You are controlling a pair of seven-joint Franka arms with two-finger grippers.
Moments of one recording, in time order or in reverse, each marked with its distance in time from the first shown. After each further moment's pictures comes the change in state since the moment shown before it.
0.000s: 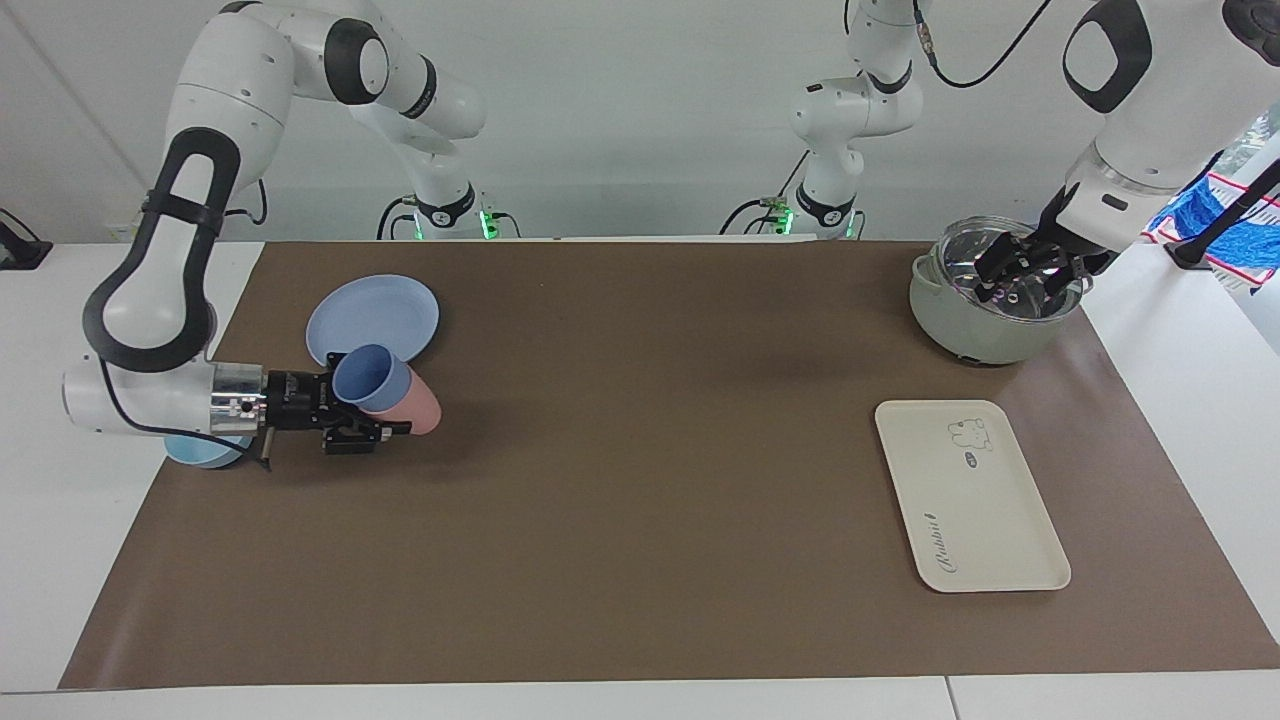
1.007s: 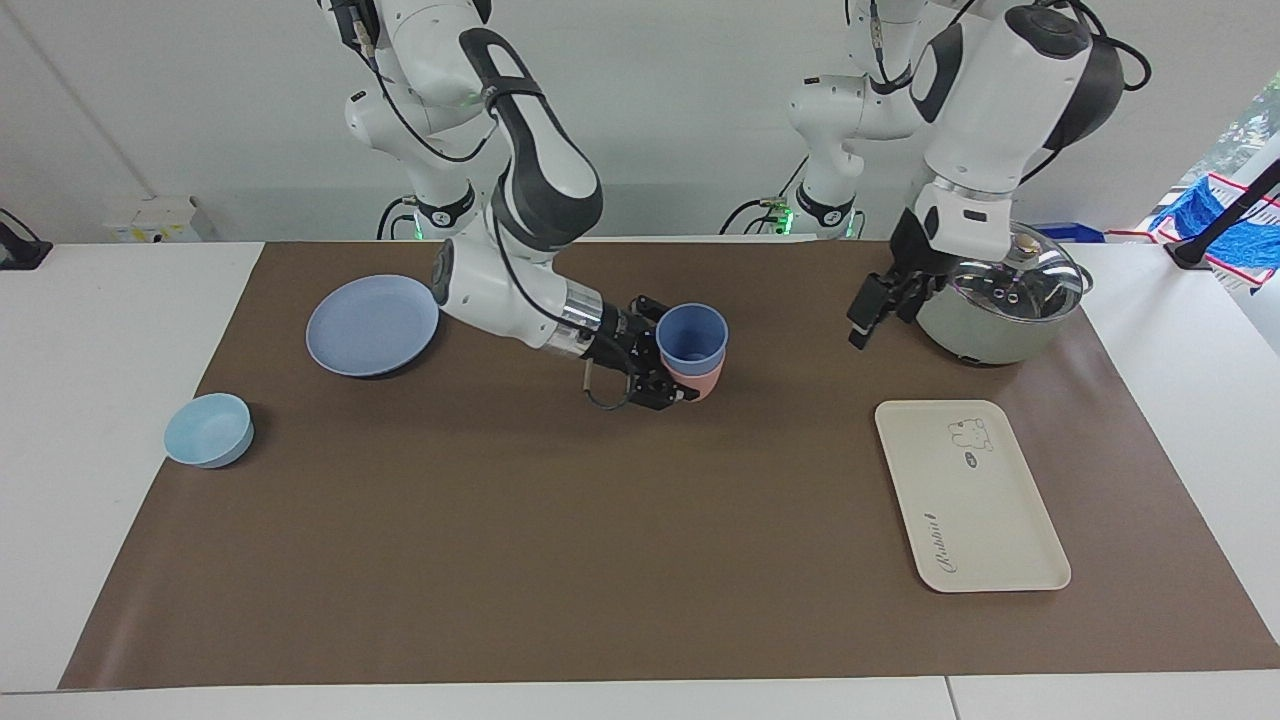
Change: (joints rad) left arm -0.308 -0.024 -0.021 -0.126 -0.059 0.347 -0.799; right arm 0.709 -0.194 0.006 -0.161 0.152 0.811 0.564
